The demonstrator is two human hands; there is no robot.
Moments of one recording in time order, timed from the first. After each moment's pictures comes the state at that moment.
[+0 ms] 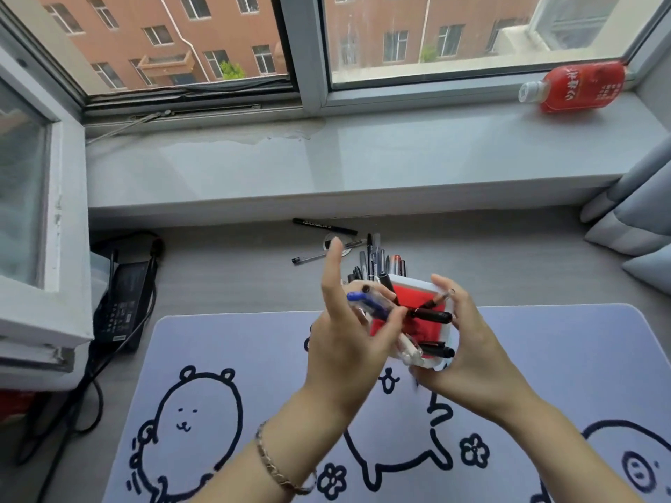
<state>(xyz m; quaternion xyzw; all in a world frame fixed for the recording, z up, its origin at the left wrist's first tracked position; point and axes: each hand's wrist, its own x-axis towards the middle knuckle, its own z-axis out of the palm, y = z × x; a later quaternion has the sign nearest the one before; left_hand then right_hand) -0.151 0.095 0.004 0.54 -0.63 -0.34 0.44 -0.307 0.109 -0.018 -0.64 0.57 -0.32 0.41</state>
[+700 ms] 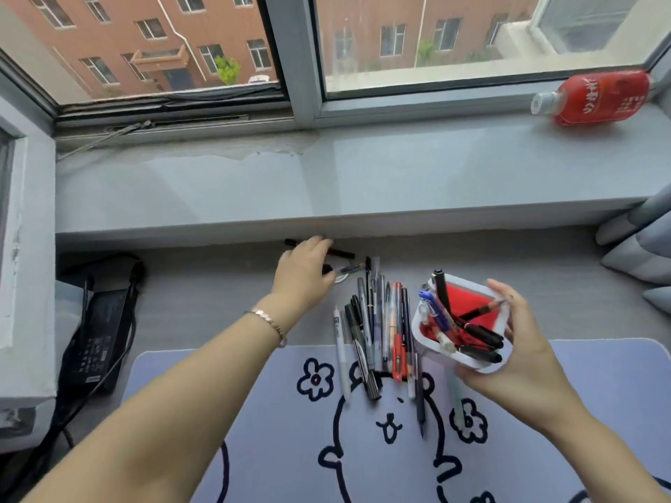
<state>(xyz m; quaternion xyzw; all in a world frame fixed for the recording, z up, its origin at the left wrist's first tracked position) -0.101 -0.087 -0.083 0.62 -0.77 -0.15 0.02 -0.350 0.062 -0.031 -0.54 0.66 -0.31 0.42</state>
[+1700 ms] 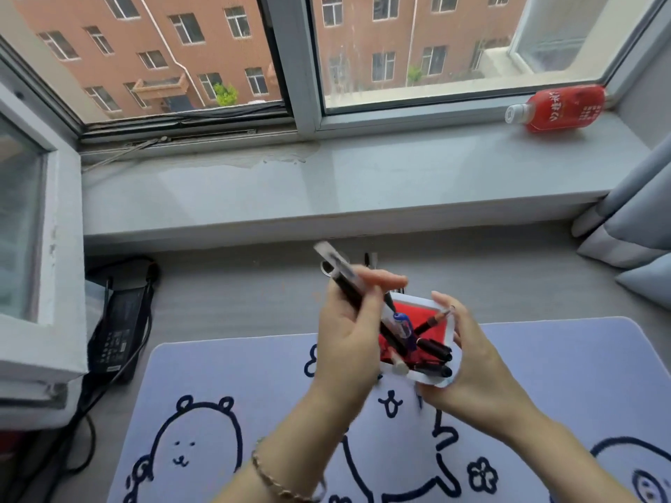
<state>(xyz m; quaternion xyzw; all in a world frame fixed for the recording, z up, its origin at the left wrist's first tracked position) -0.161 0.073 0.036 0.46 -0.47 -0.52 0.54 -0.308 0.104 -0.015 -0.61 0.60 -0.29 0.43</state>
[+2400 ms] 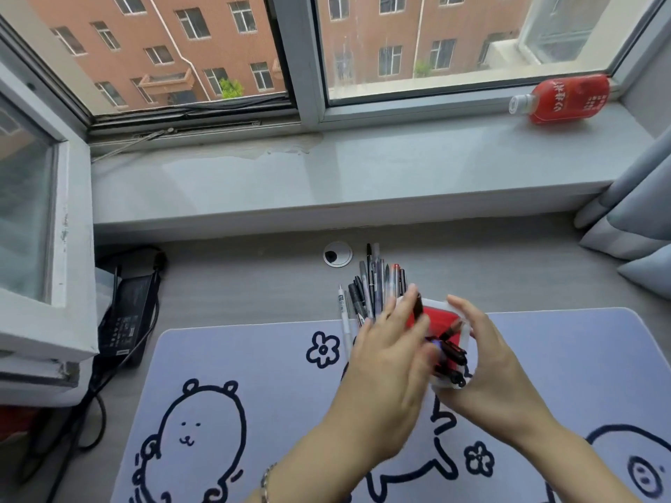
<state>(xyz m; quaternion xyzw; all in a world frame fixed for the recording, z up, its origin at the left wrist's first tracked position) -0.163 0.116 0.012 0.48 -0.75 -0.40 0.22 -0.317 0.125 -0.021 -0.61 0.62 -0.31 0.38</state>
